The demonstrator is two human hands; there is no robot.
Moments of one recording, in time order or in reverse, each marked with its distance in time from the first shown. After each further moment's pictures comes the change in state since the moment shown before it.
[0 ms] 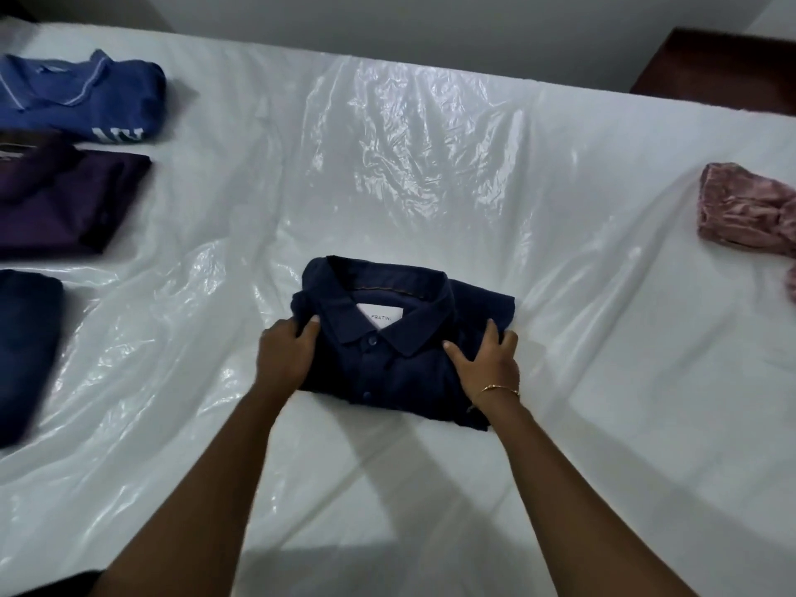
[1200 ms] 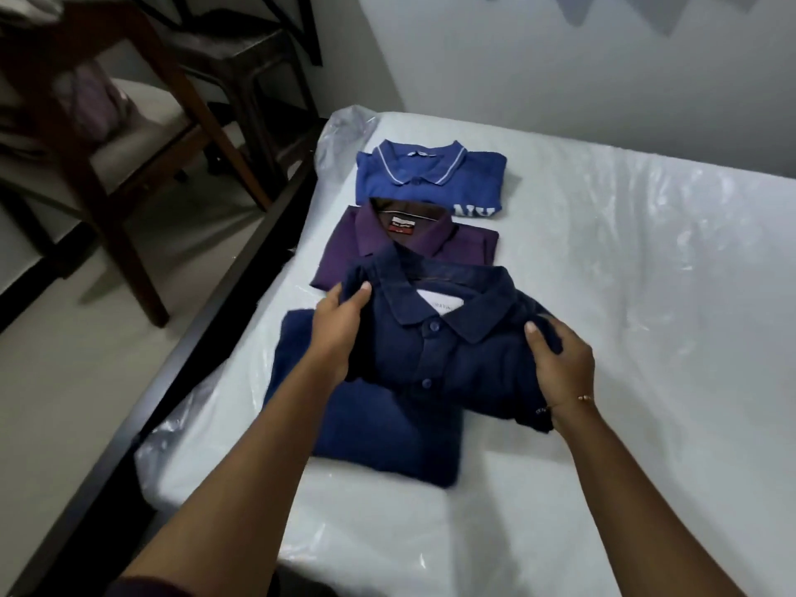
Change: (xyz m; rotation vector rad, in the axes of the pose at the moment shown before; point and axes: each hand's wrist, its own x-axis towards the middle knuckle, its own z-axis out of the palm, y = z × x) left_hand 0.145 -0.103 -0.427 -0.746 0.074 -0.099; right_hand -0.161 -0.399 0.165 0.536 0.005 -0.263
